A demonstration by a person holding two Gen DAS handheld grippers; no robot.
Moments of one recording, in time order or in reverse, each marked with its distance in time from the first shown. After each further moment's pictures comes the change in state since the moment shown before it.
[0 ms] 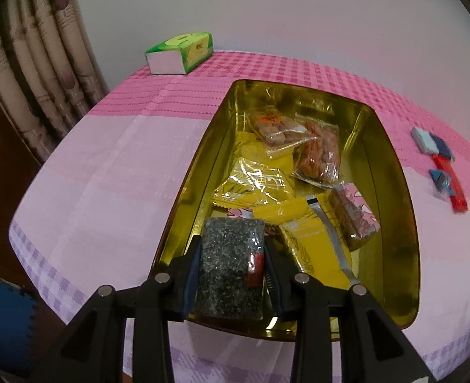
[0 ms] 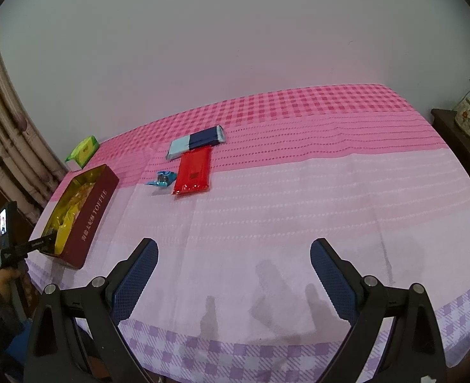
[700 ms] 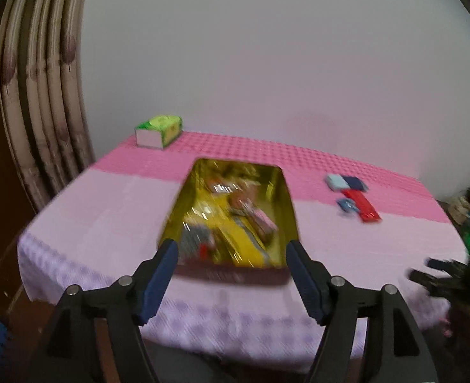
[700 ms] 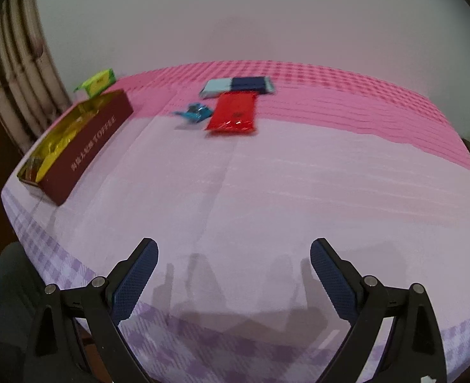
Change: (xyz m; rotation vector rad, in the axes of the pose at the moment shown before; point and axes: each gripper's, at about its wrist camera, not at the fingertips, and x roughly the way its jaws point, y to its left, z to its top) left arm -0.145 -0.003 -0.074 0.039 -0.334 -0.212; right arm 0.062 0.060 -0.049 -0.245 0.114 -0.017
